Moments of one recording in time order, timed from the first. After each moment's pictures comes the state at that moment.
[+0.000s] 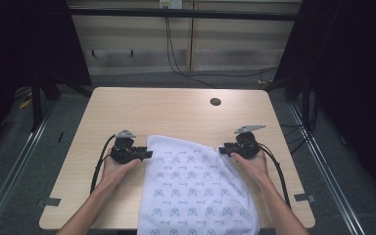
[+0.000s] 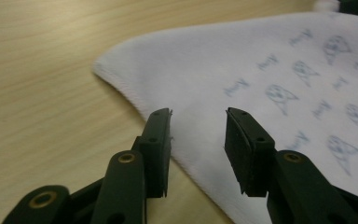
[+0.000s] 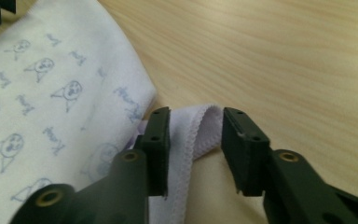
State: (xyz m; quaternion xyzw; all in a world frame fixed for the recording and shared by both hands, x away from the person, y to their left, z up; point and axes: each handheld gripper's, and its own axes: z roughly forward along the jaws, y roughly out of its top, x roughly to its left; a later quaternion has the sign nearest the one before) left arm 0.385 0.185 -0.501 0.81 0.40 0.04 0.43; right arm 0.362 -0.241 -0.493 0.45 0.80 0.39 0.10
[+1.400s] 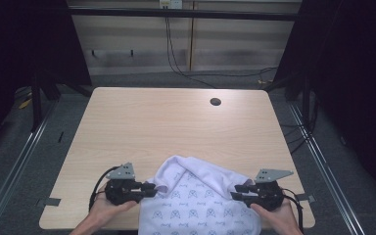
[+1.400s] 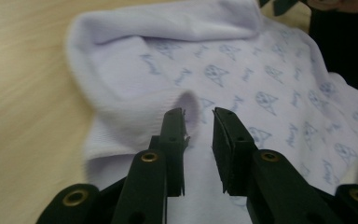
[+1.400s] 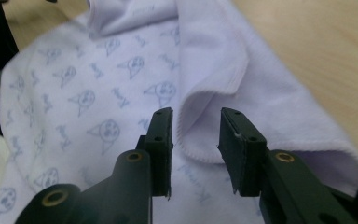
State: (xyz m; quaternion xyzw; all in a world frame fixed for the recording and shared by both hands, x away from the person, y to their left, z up) left arm 0.268 0.188 -0.472 0.85 0.25 -0.02 0.47; right arm 0.207 -0.257 -0.470 0.38 0.82 0.43 0.06
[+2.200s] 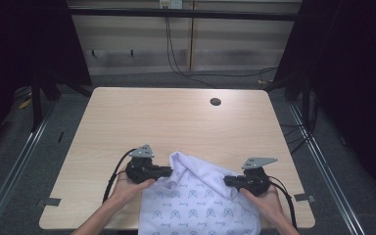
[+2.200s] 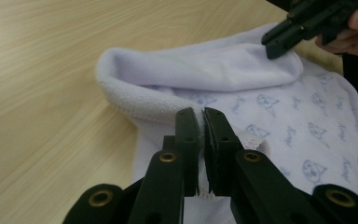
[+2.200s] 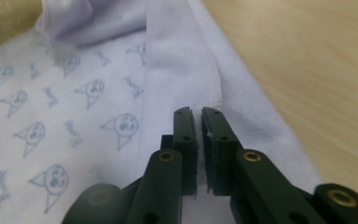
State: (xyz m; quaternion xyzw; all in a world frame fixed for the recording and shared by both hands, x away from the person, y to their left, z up) left arm 0.311 0.120 -0.472 0.85 0.24 -0.04 0.47; right arm 0.249 -0.239 -0.483 0.40 0.82 0.41 0.07
